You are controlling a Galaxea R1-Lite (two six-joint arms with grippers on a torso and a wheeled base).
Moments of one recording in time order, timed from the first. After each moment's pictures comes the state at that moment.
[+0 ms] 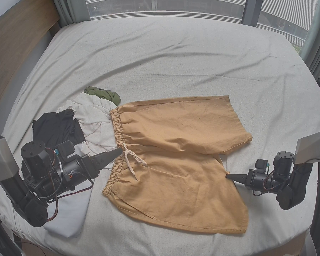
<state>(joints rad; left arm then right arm) -0.27 1.94 -0.31 -1.55 -0.47 -0.59 0.07 2.34 -0.43 -1.54 0.82 0.64</state>
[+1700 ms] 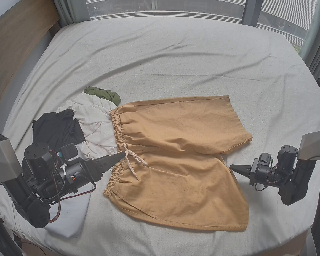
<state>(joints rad) -0.28 1.96 -0.30 -1.55 -0.47 -0.59 0.03 2.31 -0.48 -1.54 0.82 0.89</state>
